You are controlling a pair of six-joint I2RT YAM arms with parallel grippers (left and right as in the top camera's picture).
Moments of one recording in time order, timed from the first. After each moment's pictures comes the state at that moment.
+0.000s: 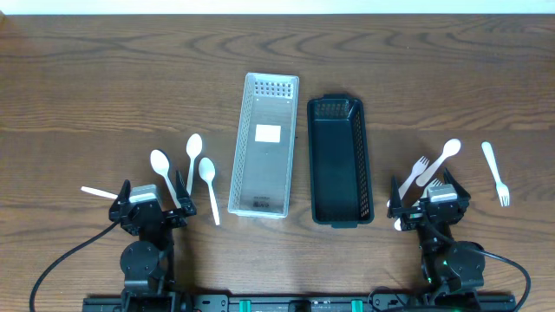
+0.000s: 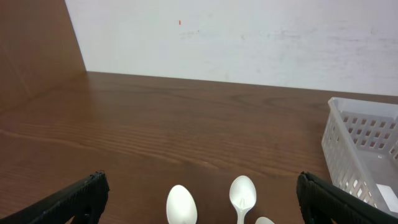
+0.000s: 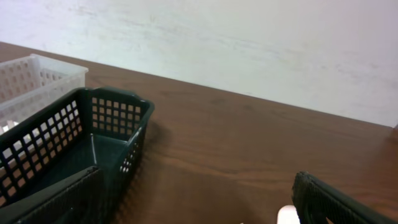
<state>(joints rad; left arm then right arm) -0.02 0.01 0.04 -0.13 -0.19 -0.04 0.13 0.01 0.01 -0.07 0.02 -0.12</state>
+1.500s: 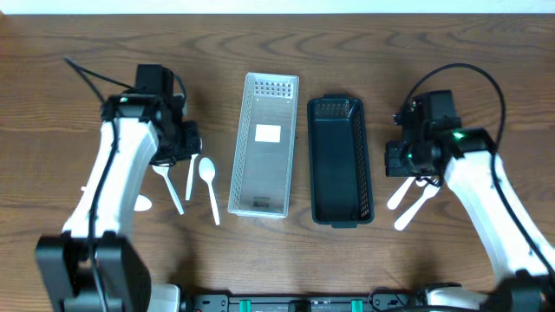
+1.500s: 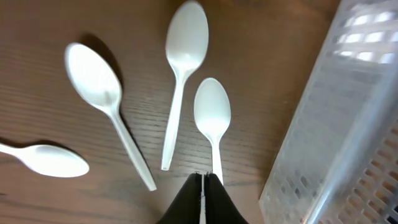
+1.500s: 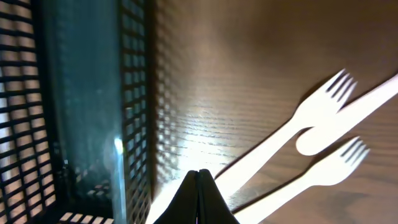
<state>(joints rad) -0.03 1.63 1.28 -1.09 0.08 -0.18 0.13 1.47 1.05 -0.91 -0.10 0.15</state>
